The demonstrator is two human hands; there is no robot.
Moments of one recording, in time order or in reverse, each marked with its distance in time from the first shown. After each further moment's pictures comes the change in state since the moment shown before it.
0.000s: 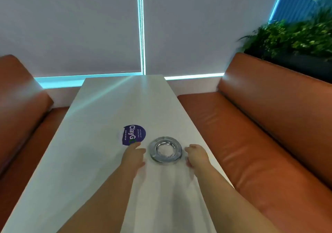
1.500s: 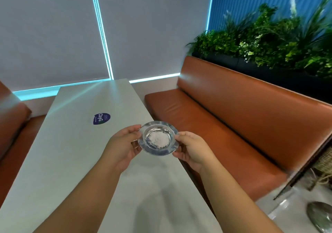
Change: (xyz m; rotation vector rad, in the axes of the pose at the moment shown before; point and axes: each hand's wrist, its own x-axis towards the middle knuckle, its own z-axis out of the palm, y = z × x) left_hand -0.409 0.001 0.056 -0.172 -0.348 0.172; right_hand -0.339 0.034 -0.261 0.386 -0.321 -0.204
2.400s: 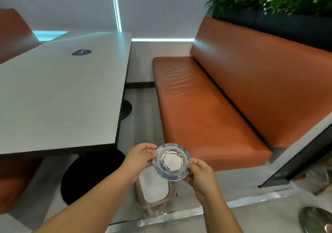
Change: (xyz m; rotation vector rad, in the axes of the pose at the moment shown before) left_hand -0.056 -0.412 0.193 0.309 0.158 -0.128; right_hand -0.074 0.234 -0.381 -0.005 0.078 0.137
